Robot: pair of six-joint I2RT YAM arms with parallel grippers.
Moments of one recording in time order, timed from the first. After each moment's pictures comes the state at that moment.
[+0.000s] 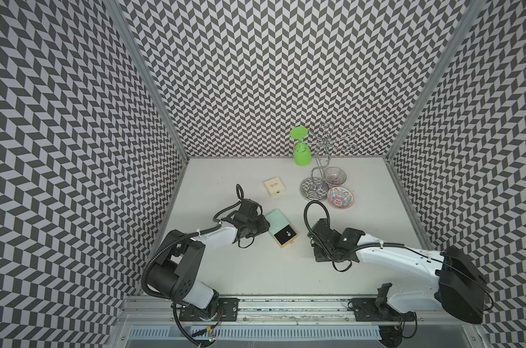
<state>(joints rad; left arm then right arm) -0.48 1.52 0.71 -0.12 0.19 -0.77 0.92 1.31 0.77 -0.76 0.18 0.86</state>
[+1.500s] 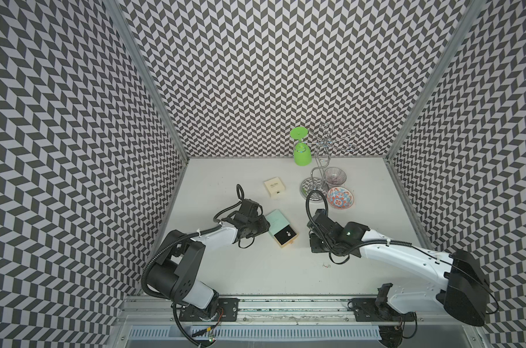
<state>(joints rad) -0.48 1.52 0.71 -0.12 0.18 -0.77 0.92 1.36 0.98 -0.74 0.18 0.78</state>
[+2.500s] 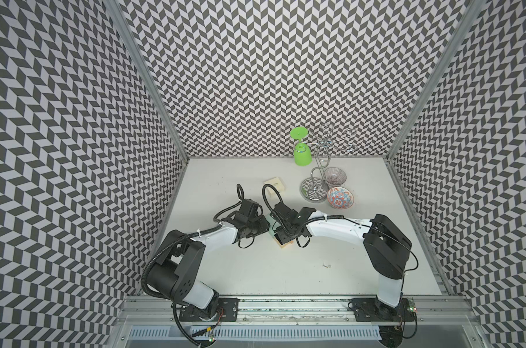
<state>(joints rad) -0.48 1.52 0.71 -0.11 0.18 -0.76 0.94 1.91 1.34 -0.67 0.17 0.42</state>
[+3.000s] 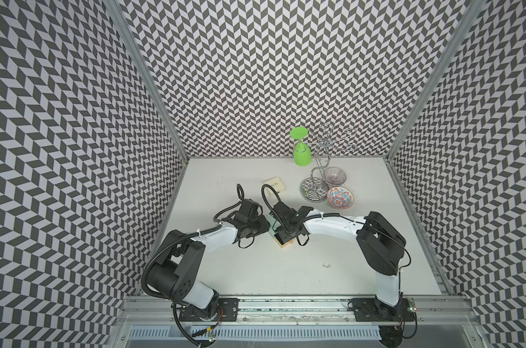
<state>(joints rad) -0.48 1.52 0.71 -0.11 0.19 -0.76 0.92 1.96 1.36 -0.65 0.18 0.35</state>
